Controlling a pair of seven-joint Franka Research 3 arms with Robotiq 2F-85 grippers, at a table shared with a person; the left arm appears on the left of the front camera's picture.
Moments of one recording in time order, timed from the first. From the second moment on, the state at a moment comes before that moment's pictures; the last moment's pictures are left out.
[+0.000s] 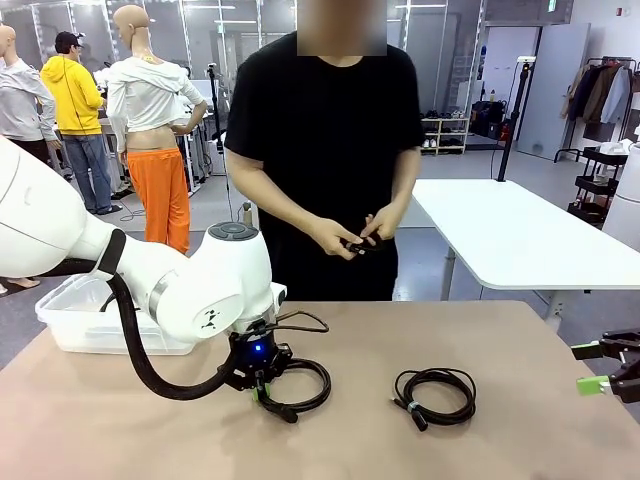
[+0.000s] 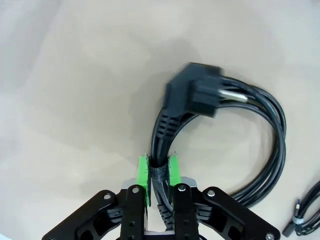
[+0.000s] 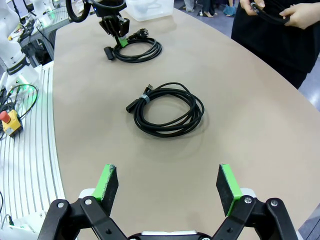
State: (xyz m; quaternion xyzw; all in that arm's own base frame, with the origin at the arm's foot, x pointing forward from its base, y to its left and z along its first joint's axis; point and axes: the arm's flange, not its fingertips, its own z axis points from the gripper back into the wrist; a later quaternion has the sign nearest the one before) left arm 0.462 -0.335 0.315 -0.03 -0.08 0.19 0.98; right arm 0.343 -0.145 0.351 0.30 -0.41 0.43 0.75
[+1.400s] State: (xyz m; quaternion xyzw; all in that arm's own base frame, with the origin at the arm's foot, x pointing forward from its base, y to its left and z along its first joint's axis) left arm 0.414 -0.297 0.459 -0.07 -0.19 -0.01 0.98; right arm 0.343 -0.145 0.350 0.30 -0.41 0.43 0.75
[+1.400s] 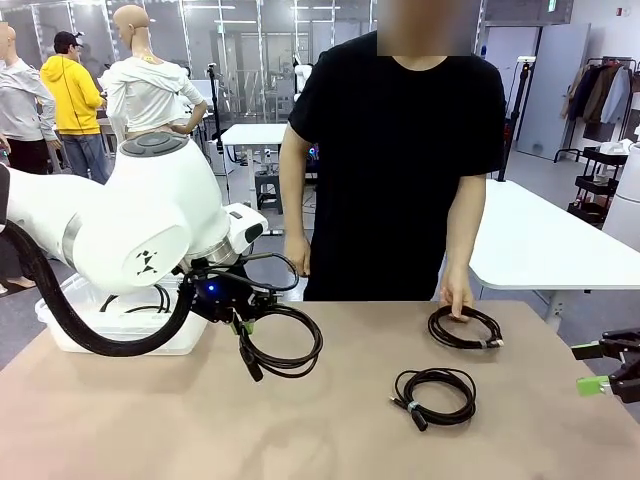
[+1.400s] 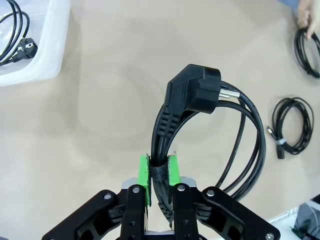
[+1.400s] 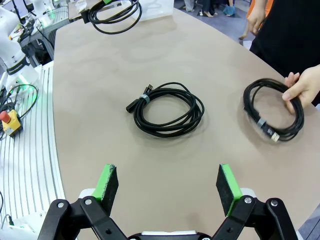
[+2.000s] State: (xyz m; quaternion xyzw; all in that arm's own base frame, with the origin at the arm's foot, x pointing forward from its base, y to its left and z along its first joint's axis) left arm 0.482 -0.183 0.507 -0.05 -0.27 -0.08 0.96; right arm 0.343 -0.145 0.350 0.30 -0.41 0.43 0.75
